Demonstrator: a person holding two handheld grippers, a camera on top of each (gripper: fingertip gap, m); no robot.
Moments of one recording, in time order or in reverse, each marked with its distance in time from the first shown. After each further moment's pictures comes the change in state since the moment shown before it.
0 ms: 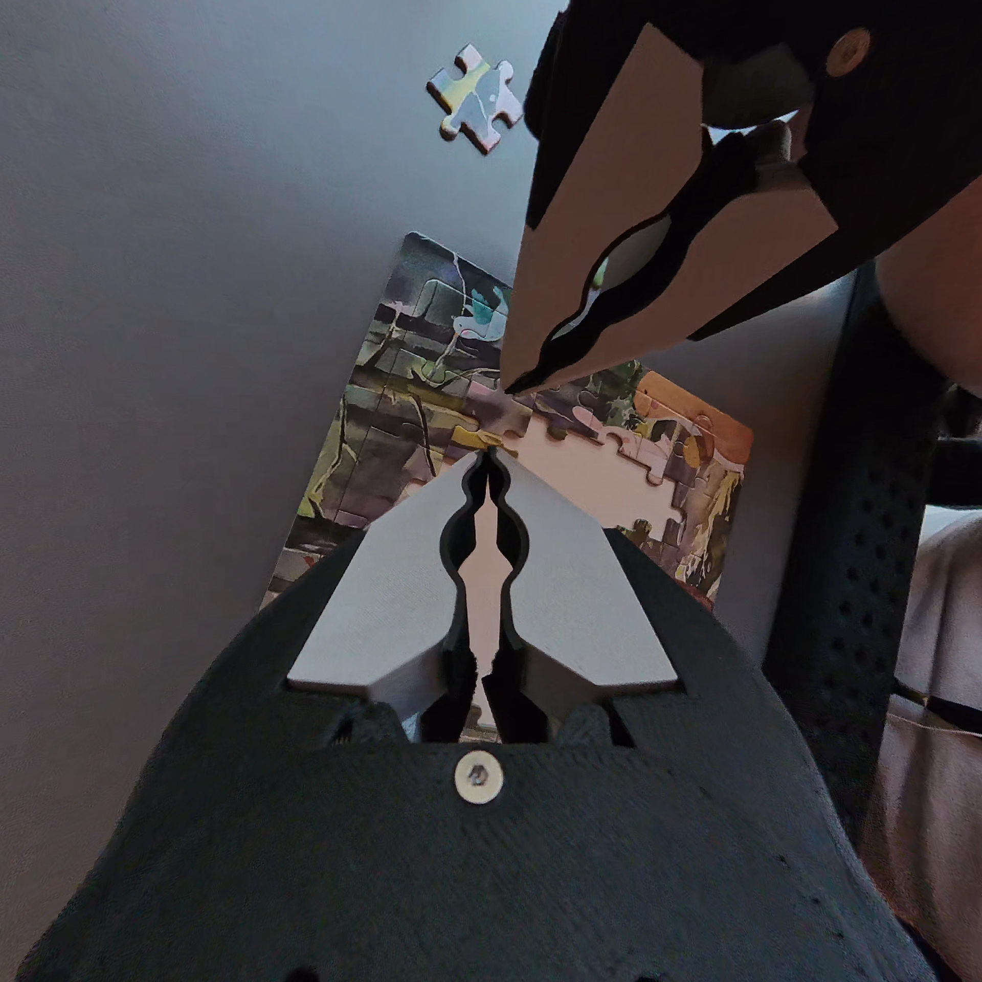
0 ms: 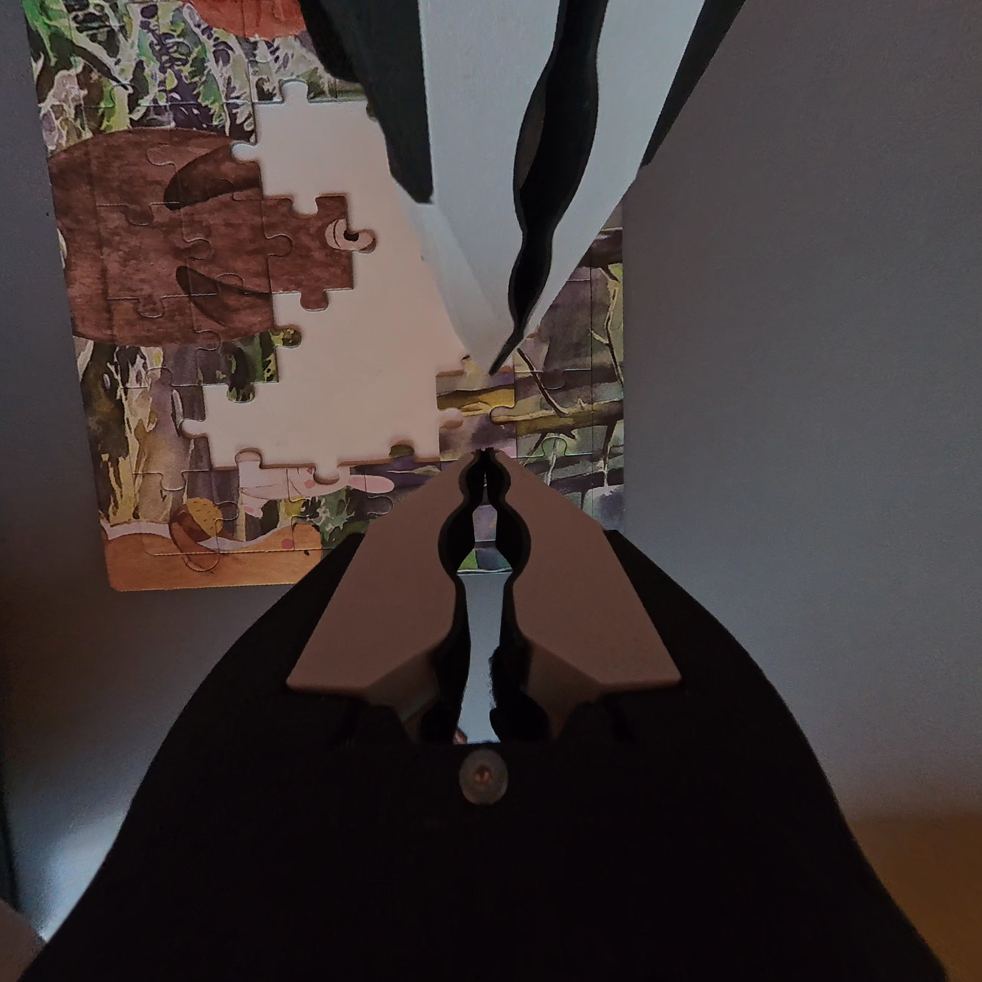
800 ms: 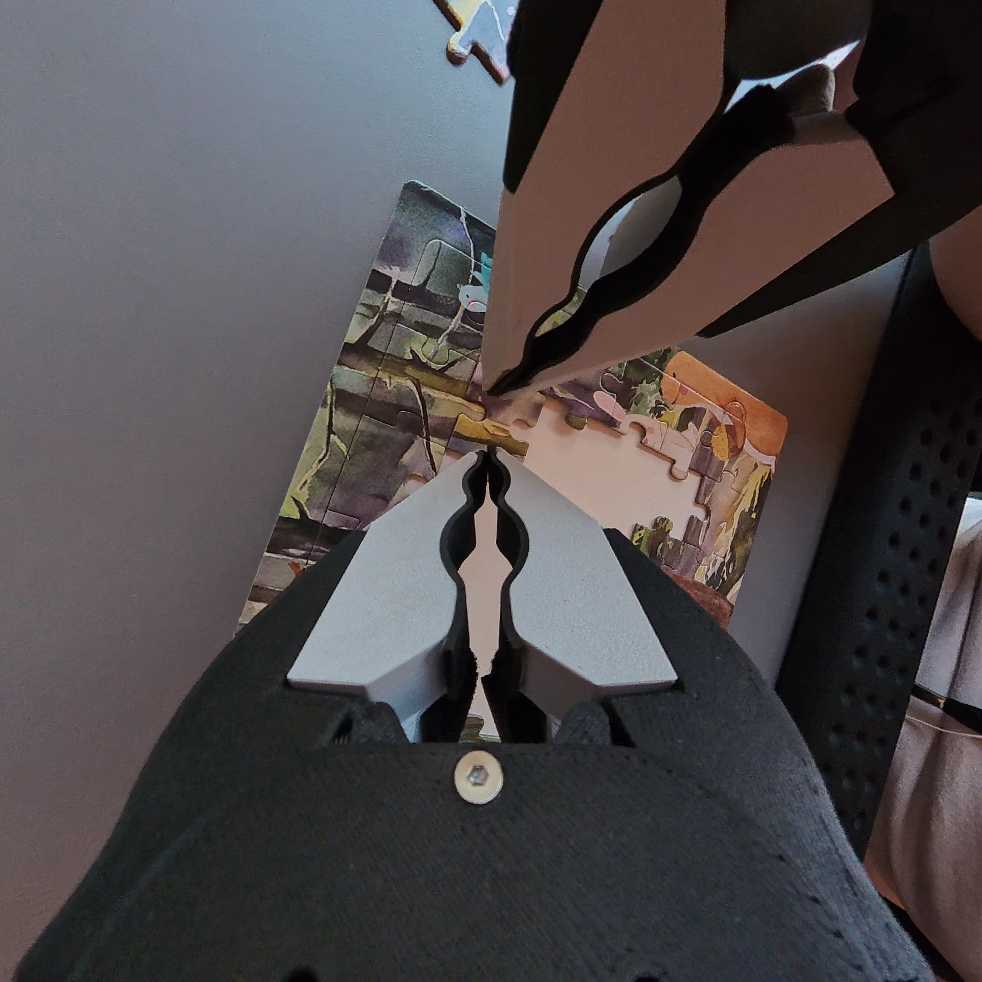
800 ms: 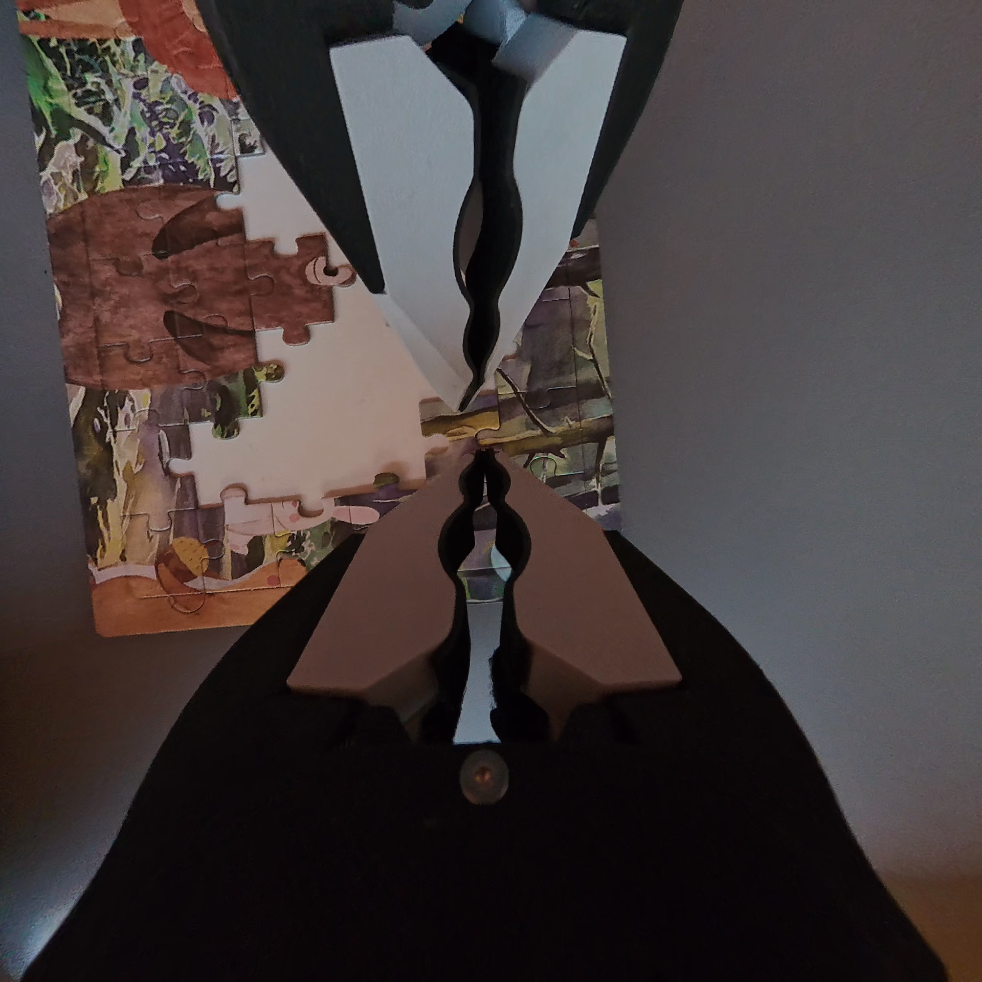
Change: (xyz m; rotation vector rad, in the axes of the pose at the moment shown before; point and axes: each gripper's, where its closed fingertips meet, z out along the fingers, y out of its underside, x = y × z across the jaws) left arm -0.004 0.011 0.016 -0.077 -0.020 -0.008; right arm 0.006 -0.005 0.009 0.076 -0.008 0.060
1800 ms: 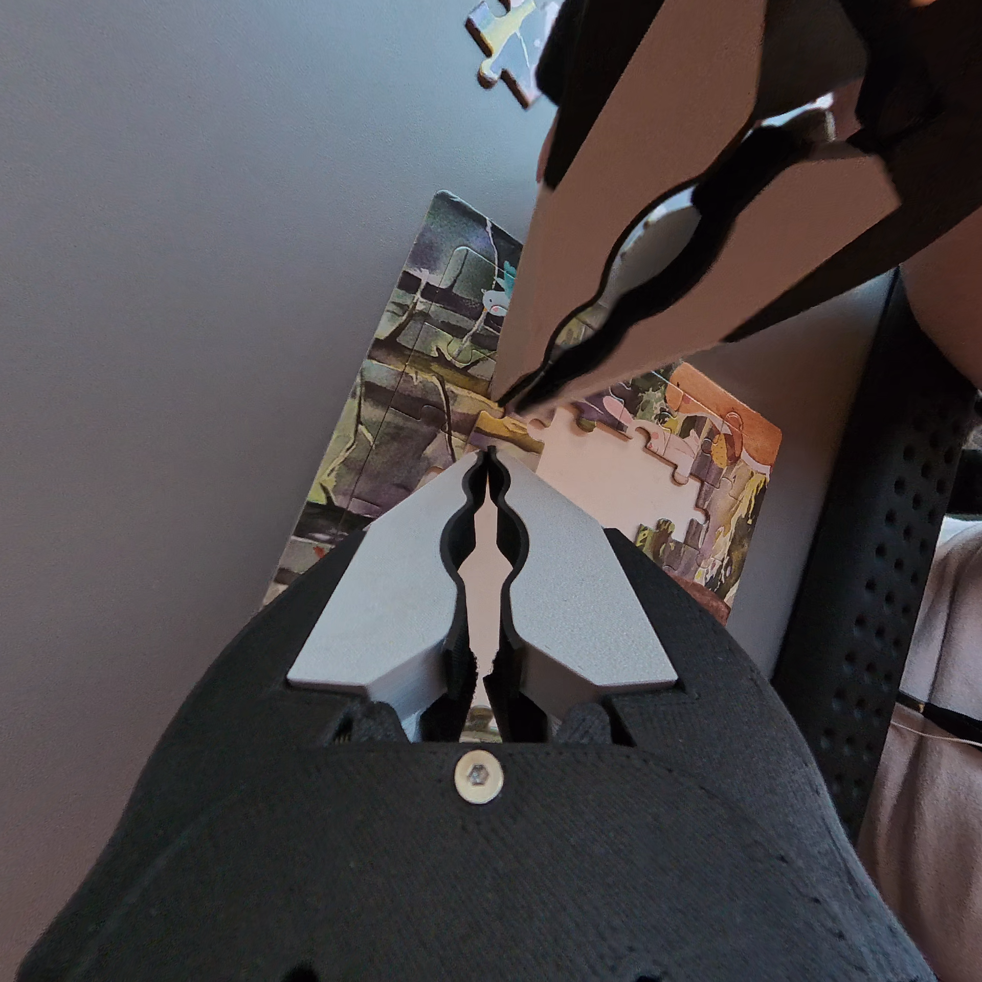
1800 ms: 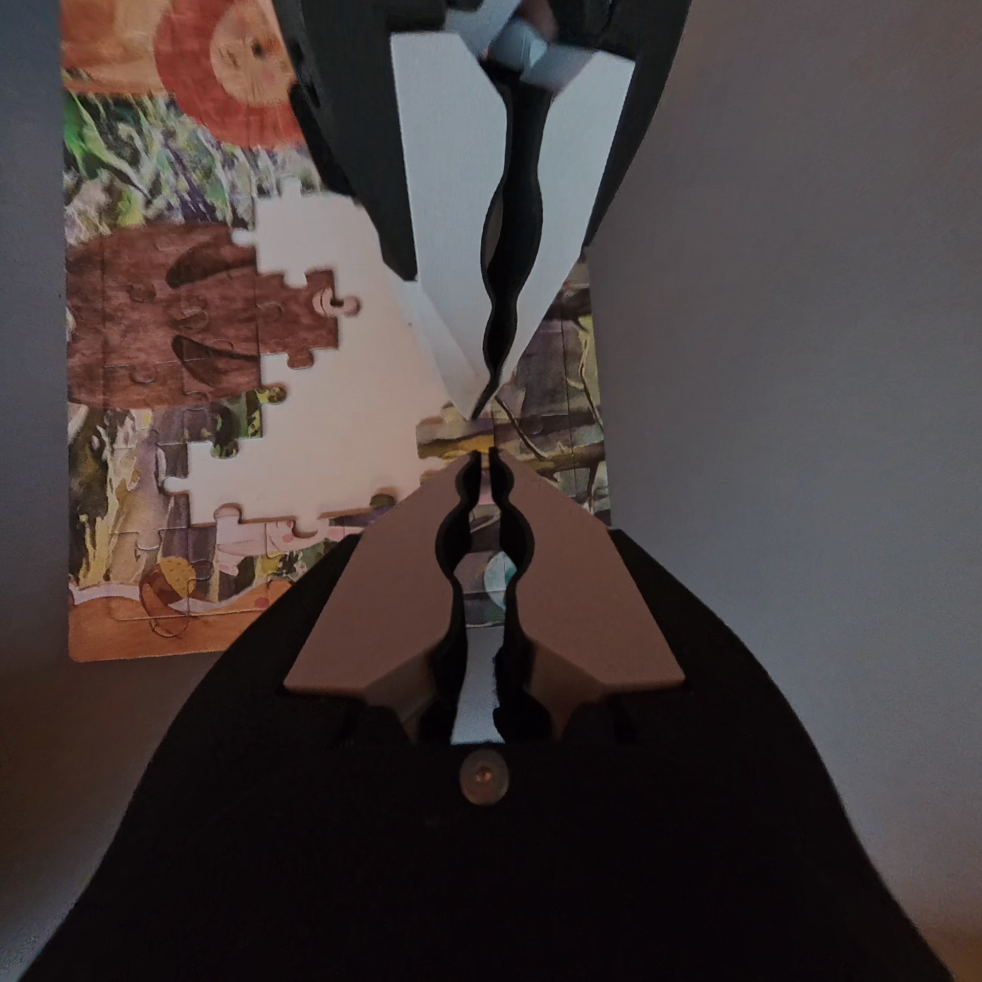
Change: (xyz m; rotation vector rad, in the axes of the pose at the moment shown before) left arm -0.006 0.000 -0.005 0.034 0.014 -0.041; right arm 0.002 -0.010 0.000 0.110 0.009 -0.022
